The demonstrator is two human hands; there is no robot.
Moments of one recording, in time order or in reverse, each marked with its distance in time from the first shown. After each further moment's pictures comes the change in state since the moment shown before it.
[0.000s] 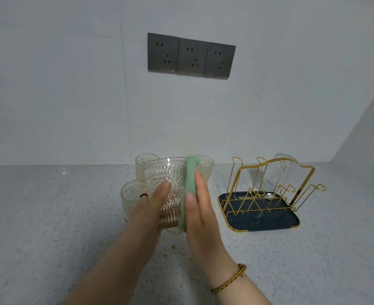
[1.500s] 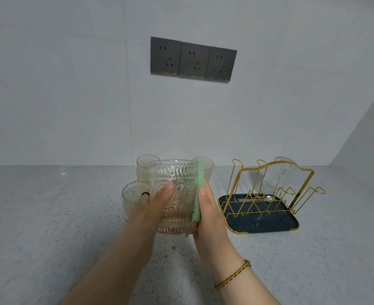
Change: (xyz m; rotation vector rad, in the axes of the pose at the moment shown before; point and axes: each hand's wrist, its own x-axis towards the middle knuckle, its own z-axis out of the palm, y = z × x) left_hand -0.009 0.006 -0.002 0.173 -0.002 0.047; right_hand 0.002 -0.003 -0.010 0.413 -0.061 0.173
